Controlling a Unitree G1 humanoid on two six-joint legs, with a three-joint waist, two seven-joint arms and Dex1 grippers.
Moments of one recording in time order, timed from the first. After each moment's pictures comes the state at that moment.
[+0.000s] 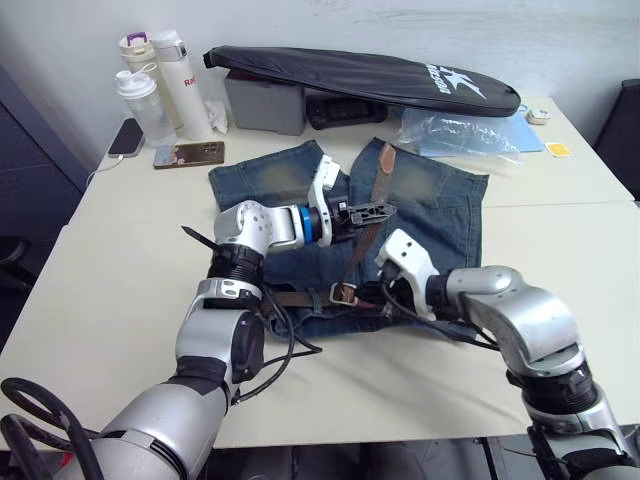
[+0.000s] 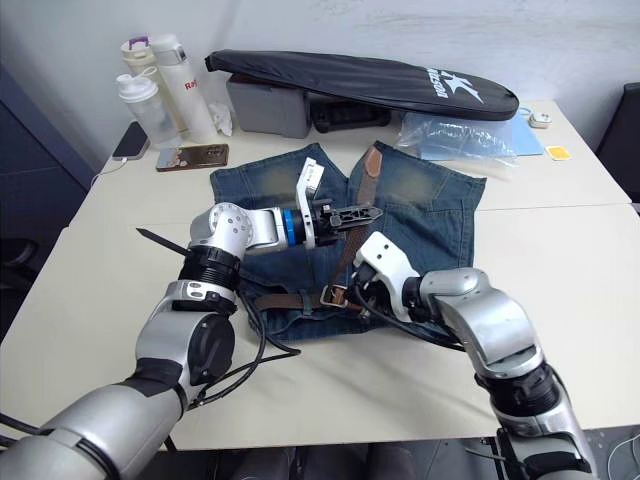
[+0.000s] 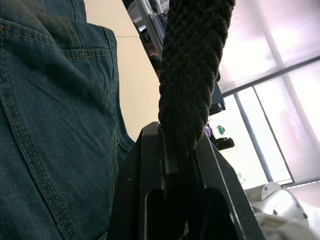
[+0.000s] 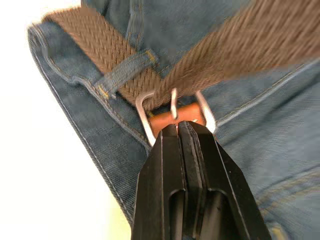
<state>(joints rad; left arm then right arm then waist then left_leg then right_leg) -1.15 0.01 0.27 0.75 -0.52 1.13 -0.66 -0.54 -0.54 0.12 -0.52 0.31 1.25 0.80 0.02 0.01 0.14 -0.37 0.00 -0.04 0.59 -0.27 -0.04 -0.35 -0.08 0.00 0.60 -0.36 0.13</state>
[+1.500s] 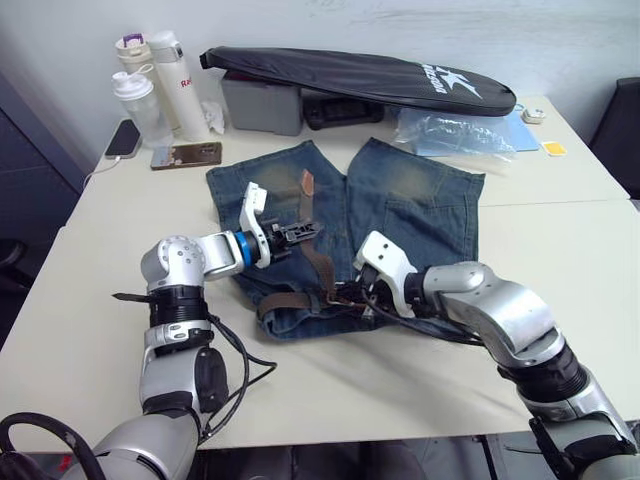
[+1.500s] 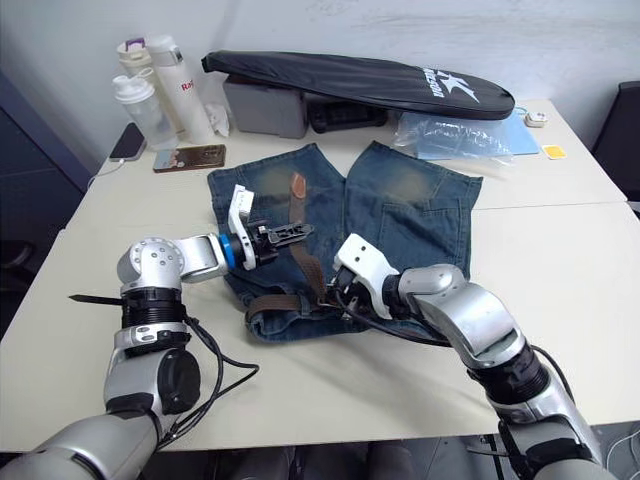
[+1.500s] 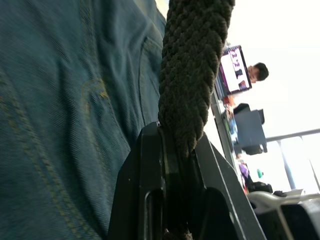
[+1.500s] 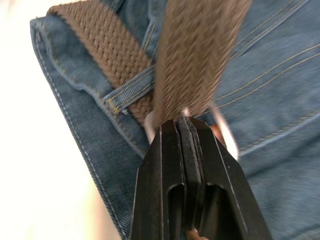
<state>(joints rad) -0.85 0.21 0.46 0.38 -0.65 1.33 -0.41 -0.59 -0.55 0.36 -0.34 0.37 1.01 0.71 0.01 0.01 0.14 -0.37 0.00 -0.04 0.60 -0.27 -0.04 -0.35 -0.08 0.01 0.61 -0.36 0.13</state>
